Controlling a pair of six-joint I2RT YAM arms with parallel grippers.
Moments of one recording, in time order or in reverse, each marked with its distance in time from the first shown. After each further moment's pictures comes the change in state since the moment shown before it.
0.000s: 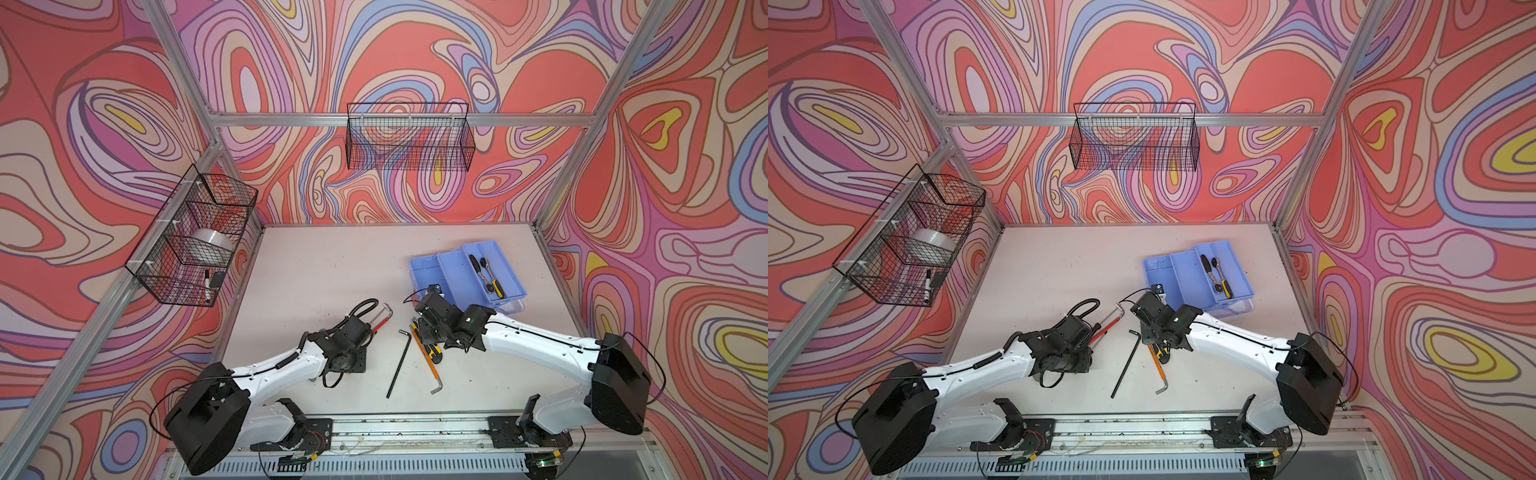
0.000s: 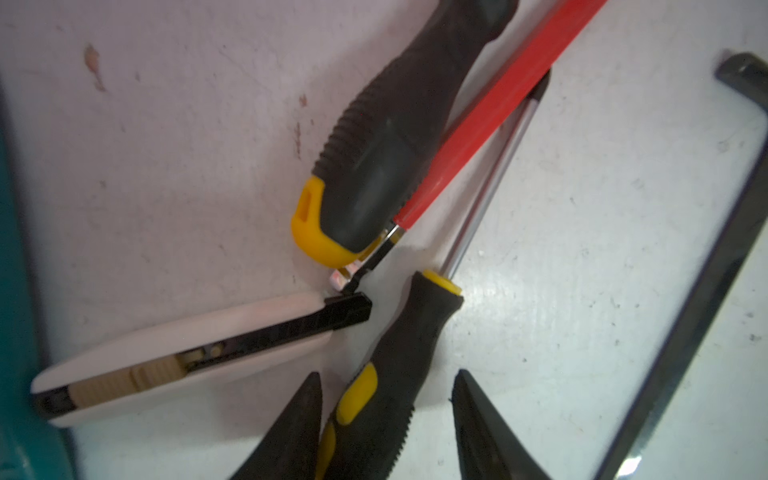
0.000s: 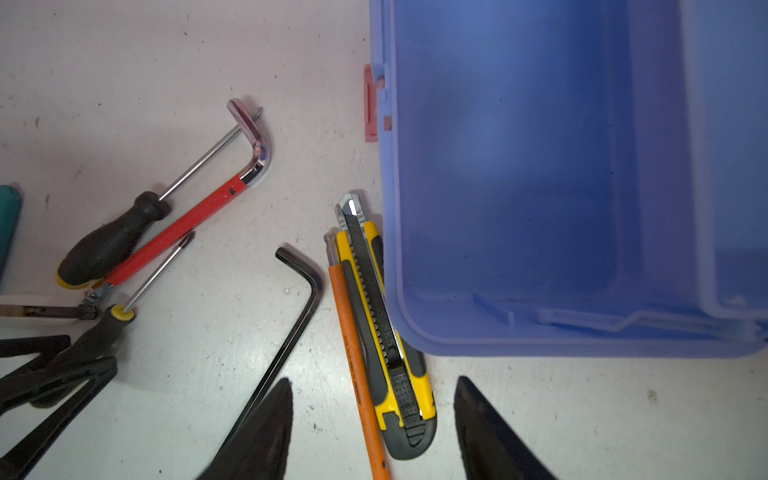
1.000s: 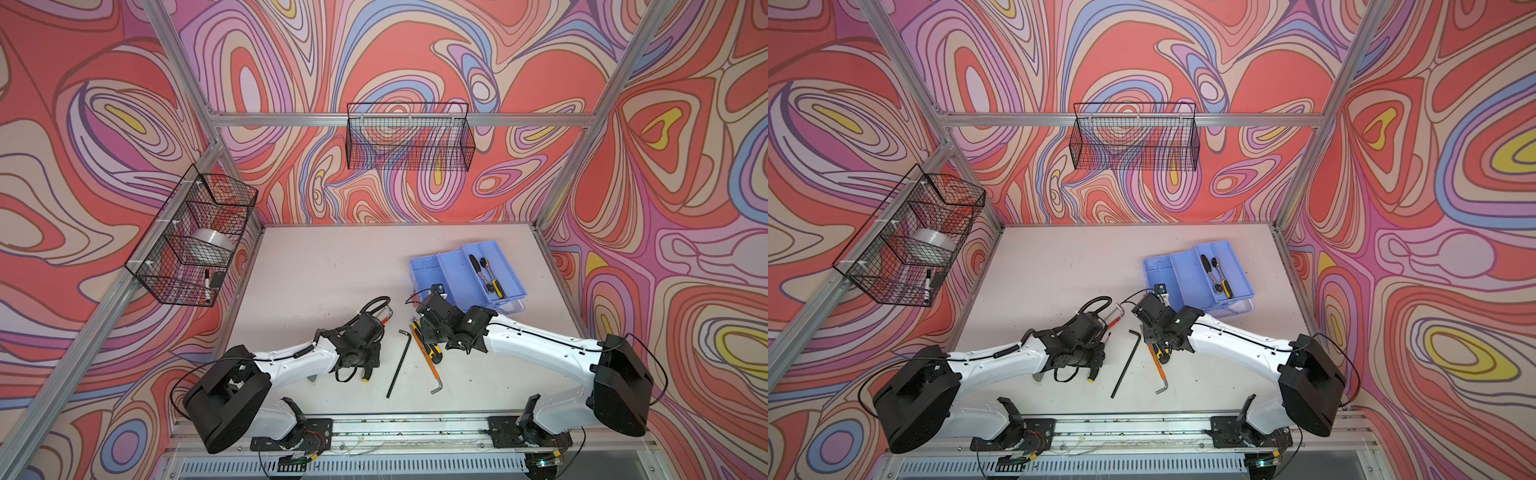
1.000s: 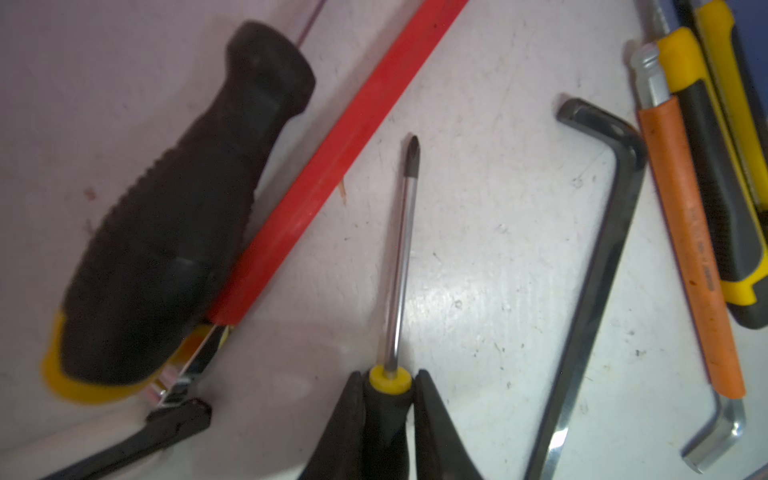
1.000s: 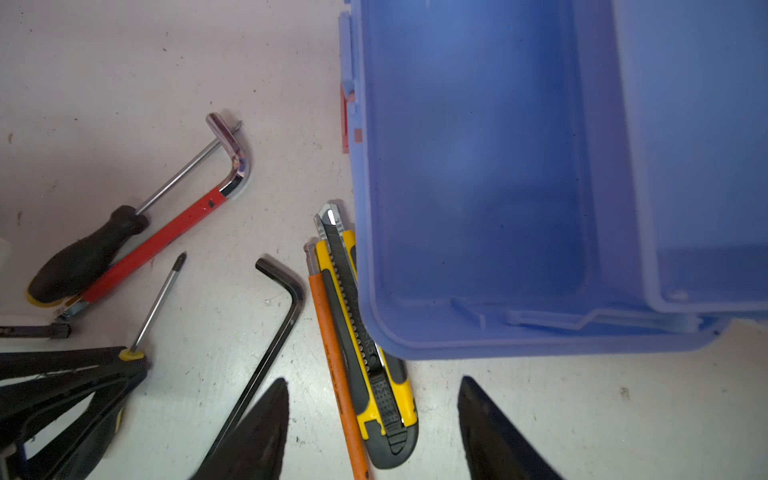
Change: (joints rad) left arm -0.051 0.126 0.031 0.203 0.078 0.006; right arm 0.000 -0.017 -0.024 0.004 0.054 0.009
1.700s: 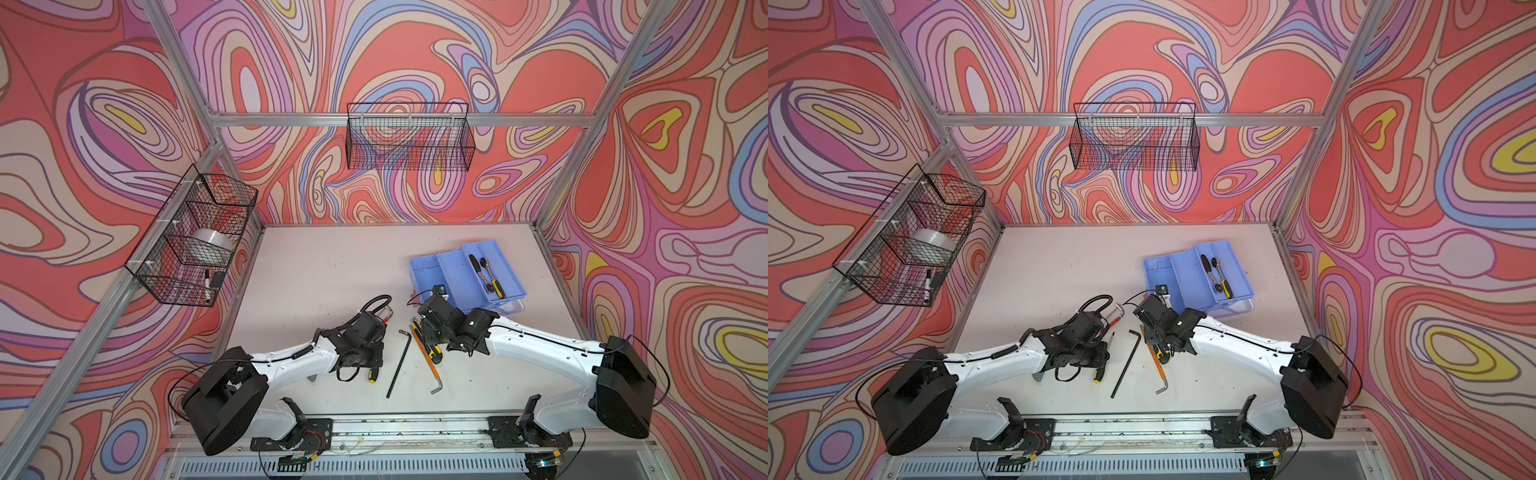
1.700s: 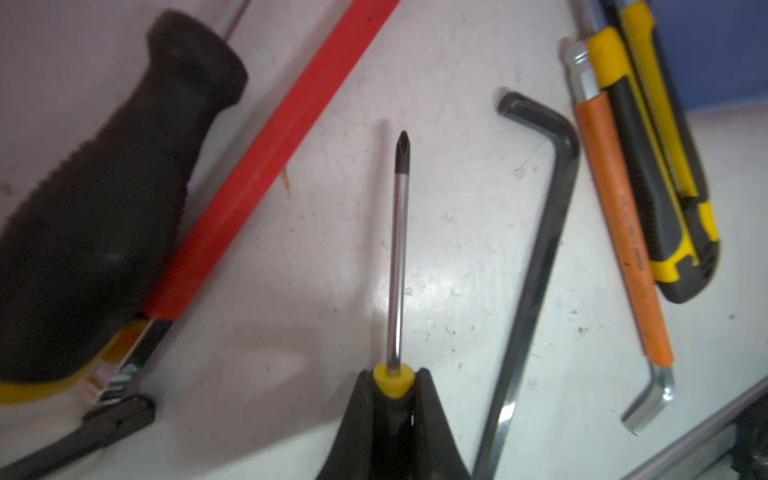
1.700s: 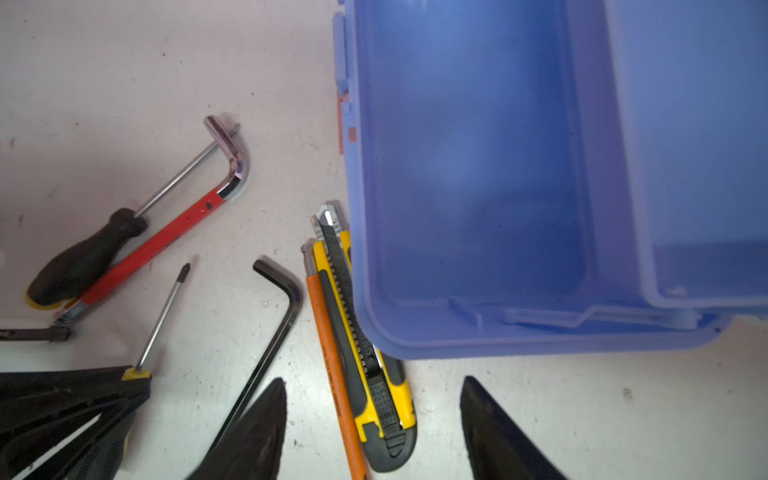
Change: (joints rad) left arm -0.006 -0.037 0.026 -0.002 0.066 -0.022; right arm 0.000 -0.023 -0.036 0.045 -0.010 0.000
